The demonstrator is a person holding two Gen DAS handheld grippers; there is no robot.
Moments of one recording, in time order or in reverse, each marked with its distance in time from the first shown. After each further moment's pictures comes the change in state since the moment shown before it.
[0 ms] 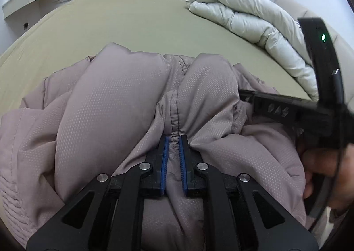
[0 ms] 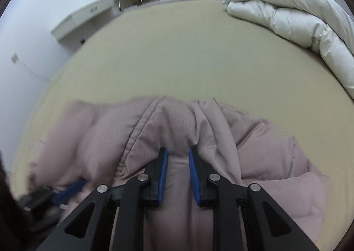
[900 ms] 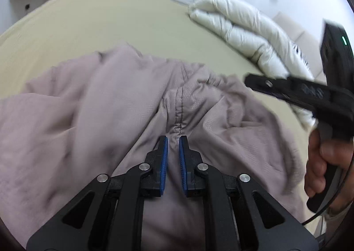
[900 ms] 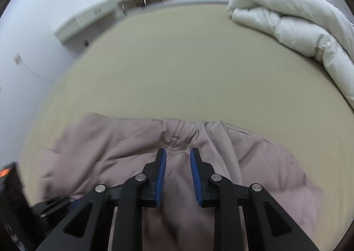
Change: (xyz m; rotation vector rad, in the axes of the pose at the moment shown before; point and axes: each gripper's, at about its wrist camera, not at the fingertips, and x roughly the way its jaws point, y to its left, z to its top) left arm -0.056 0.036 -0.023 -0.132 -0.073 -0.111; right arm -0.046 0.007 0.023 0.030 -0.067 0.076
